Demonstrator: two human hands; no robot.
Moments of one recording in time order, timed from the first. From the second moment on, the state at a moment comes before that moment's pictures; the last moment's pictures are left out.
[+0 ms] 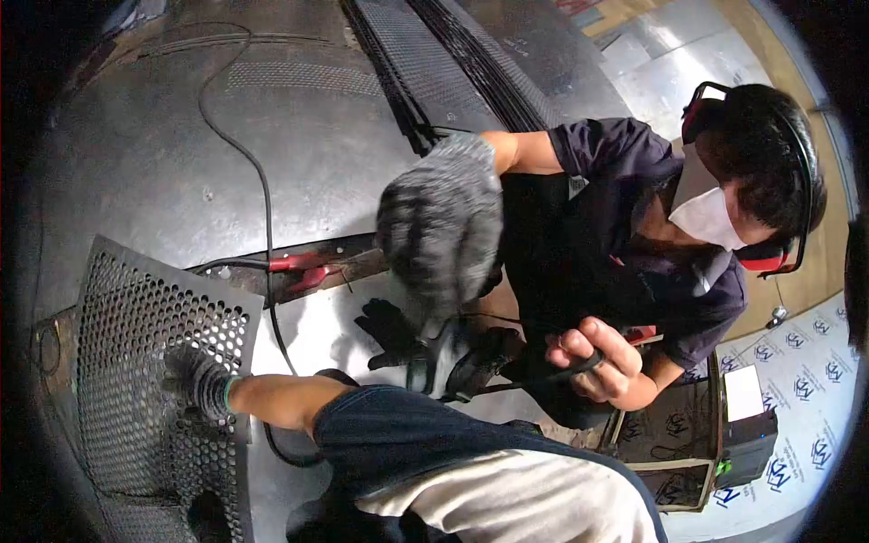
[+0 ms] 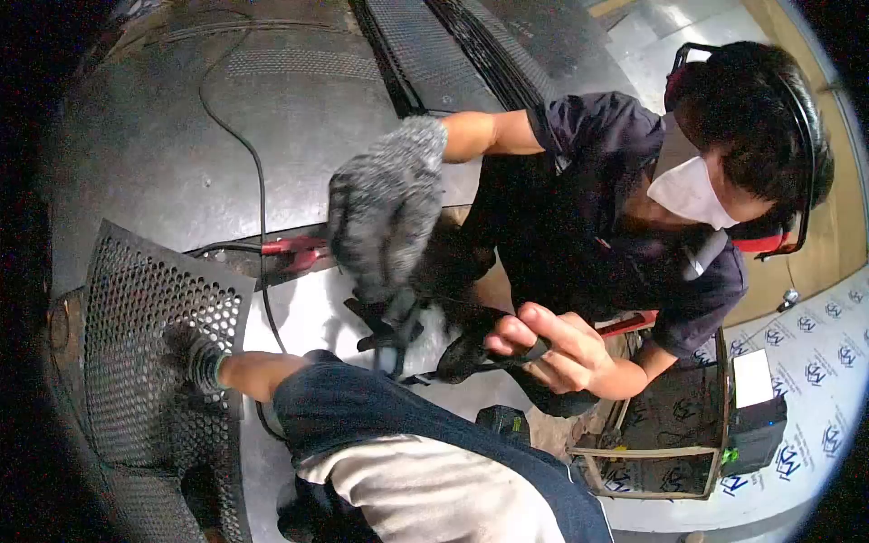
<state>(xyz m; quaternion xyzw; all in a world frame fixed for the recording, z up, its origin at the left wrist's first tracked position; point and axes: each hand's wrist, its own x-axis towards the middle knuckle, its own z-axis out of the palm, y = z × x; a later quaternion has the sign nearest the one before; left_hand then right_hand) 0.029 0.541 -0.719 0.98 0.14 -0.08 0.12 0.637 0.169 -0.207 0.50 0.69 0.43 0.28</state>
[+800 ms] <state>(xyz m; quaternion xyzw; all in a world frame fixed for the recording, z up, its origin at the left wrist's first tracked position) 0.251 0.501 -0.479 0.96 0.15 0.04 0.23 0.581 0.338 -0.346 0.39 0.92 0.06 -0.05</state>
